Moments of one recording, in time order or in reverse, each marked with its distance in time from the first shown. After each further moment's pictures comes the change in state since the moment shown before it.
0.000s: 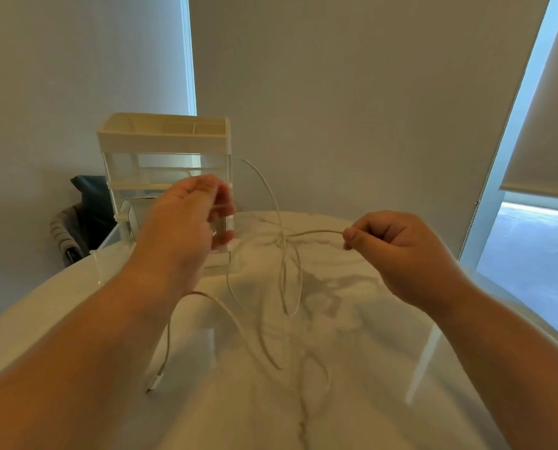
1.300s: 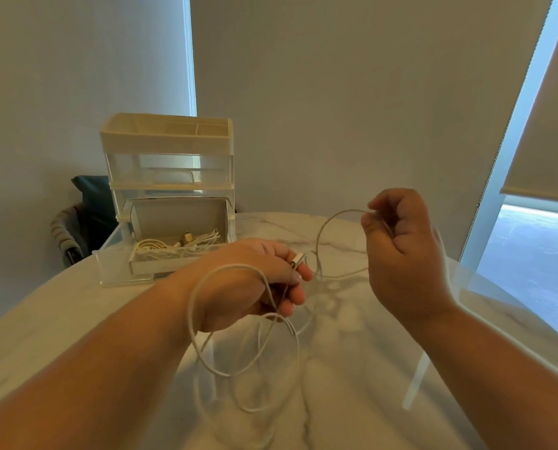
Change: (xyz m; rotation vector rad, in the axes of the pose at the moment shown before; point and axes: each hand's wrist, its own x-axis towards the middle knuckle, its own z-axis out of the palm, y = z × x) left_hand -0.022 -0.013 0.017 0.336 -0.696 -0.366; right_hand -0.003 -0.001 0.026 0.018 0.431 -0.119
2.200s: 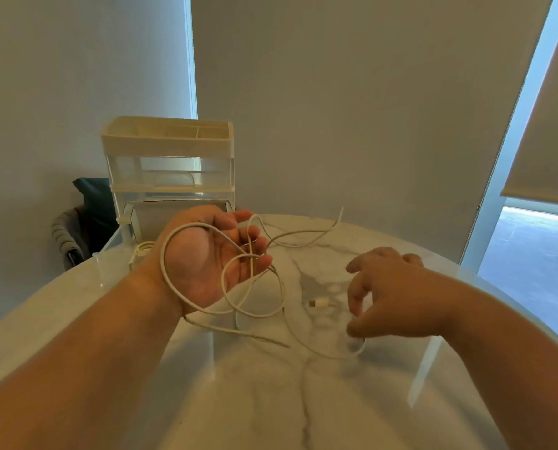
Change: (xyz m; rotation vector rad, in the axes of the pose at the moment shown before) left_hand 0.008 -0.004 -0.036 -0.831 0.014 0.144; right_hand 0.009 -0.006 -0.026 -0.809 -1.088 0.143
